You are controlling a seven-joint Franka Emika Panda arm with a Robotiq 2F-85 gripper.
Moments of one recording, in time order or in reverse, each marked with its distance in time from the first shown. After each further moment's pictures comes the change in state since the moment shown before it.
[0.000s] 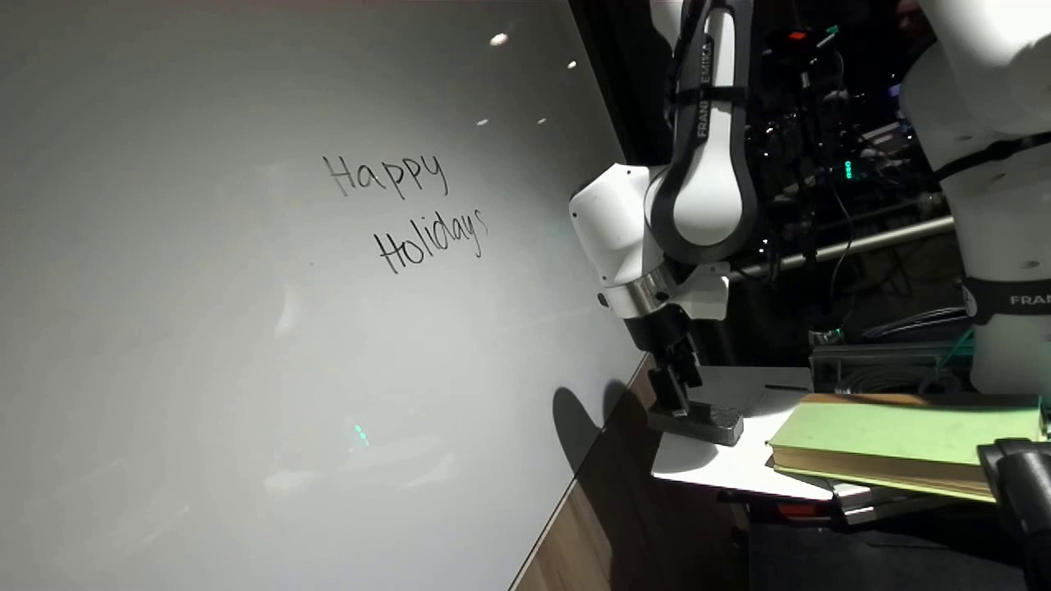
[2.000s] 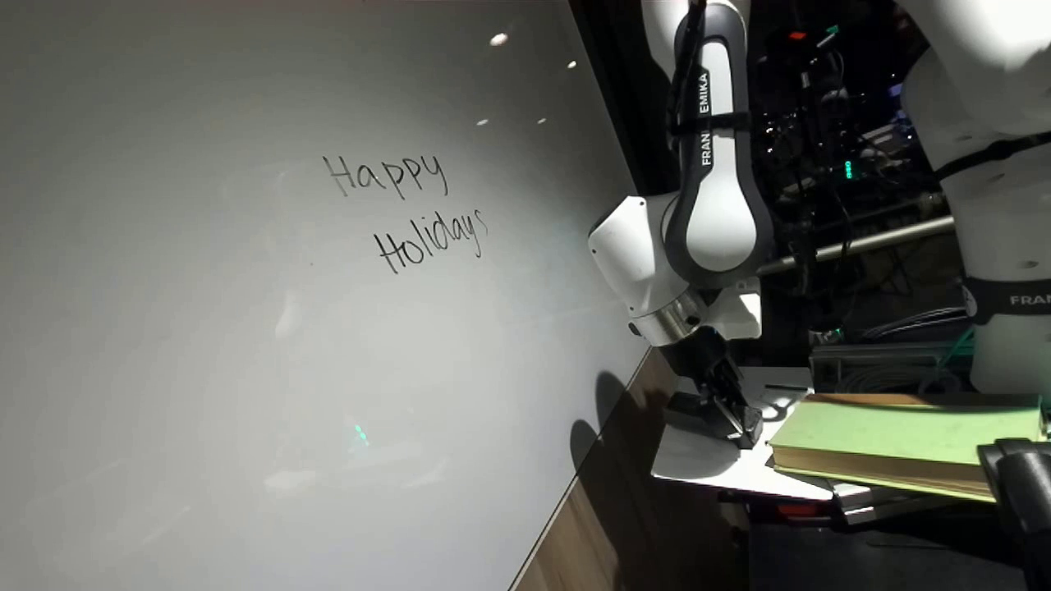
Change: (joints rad) arm -0.014 0.096 0.026 -0.028 0.073 -0.032 -0.041
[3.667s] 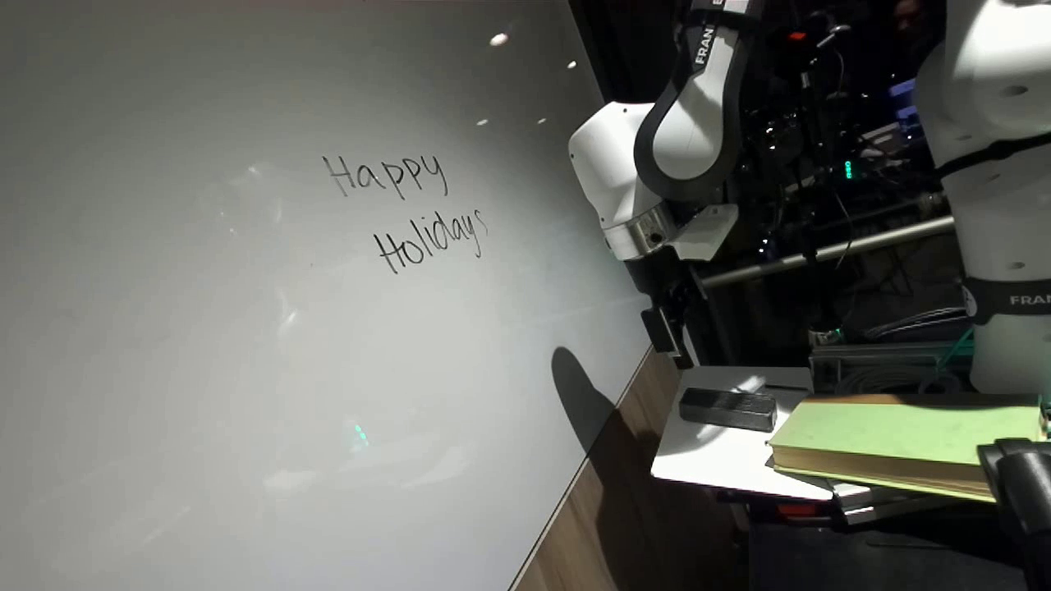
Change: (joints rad) arm -0.152 -0.349 0.079 -0.018 0.028 -0.194 0.065
